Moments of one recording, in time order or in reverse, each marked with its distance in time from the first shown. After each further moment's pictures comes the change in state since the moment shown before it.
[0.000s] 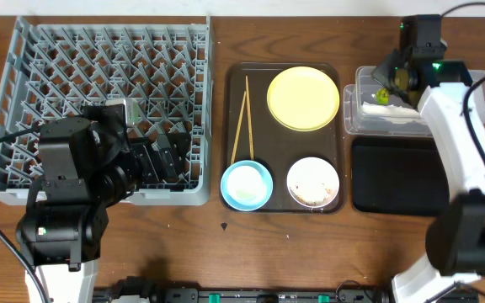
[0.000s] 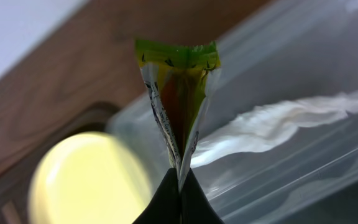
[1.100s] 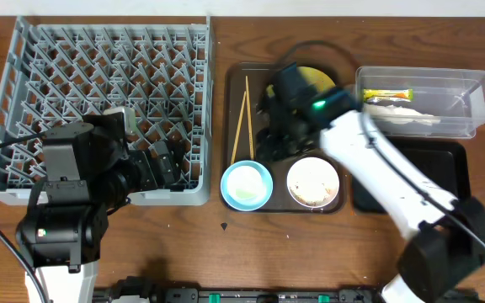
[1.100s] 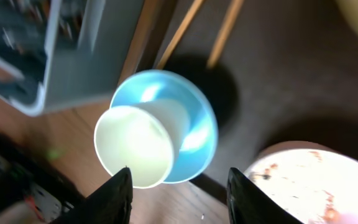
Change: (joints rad) left arm 0.000 -0.006 0.000 -0.100 -0.097 0.004; right arm 0.583 -0.027 -0.014 -0.330 -0.436 -0.462
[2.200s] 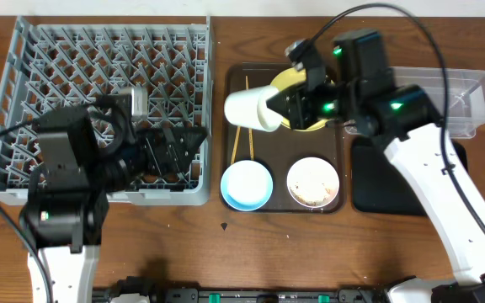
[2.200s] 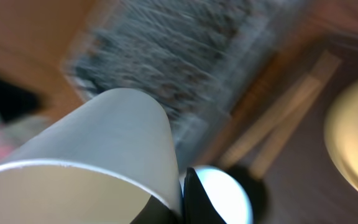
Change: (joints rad) left arm 0.016 0.068 0.000 0.254 0.449 -0.072; right arm -0.217 -0.235 -0.006 0.332 -0.436 -0.056
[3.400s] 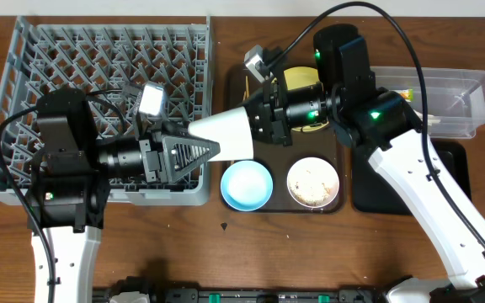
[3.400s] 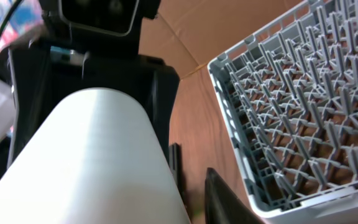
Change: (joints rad) left arm 0.010 0.061 0.000 0.136 0.586 -0.059; right arm 0.116 0.003 -0.003 0.216 -0.403 -0.015
